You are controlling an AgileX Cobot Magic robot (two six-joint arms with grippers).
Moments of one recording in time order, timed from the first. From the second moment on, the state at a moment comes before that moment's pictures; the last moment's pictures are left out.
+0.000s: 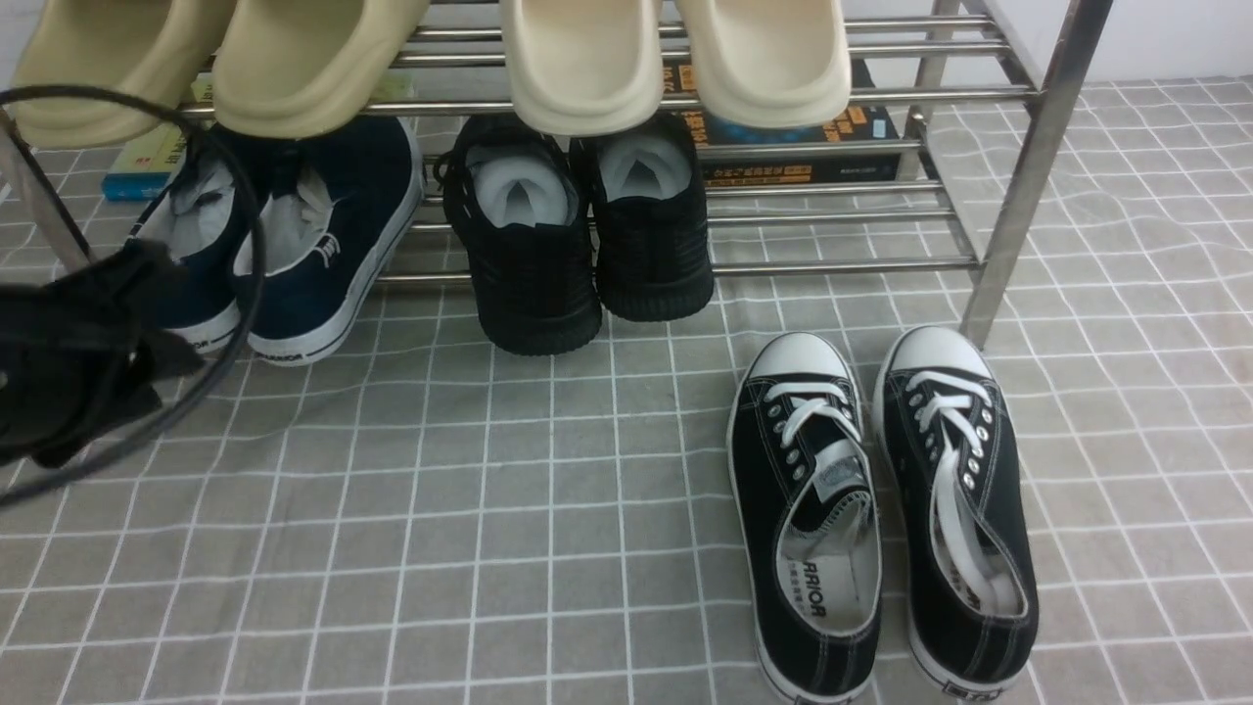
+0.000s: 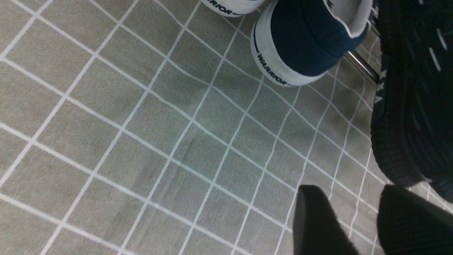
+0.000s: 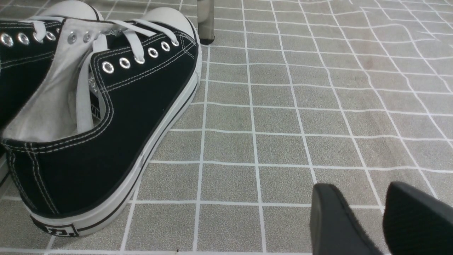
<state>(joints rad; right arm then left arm) 0.02 -0.01 0.01 -0.04 0.39 0.02 0.00 1.13 -0.82 -0.25 0.53 -0.49</state>
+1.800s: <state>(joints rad) 0.02 -0.01 0.01 -0.04 0.39 0.02 0.00 1.62 -0.94 -0.43 0.11 -0.83</state>
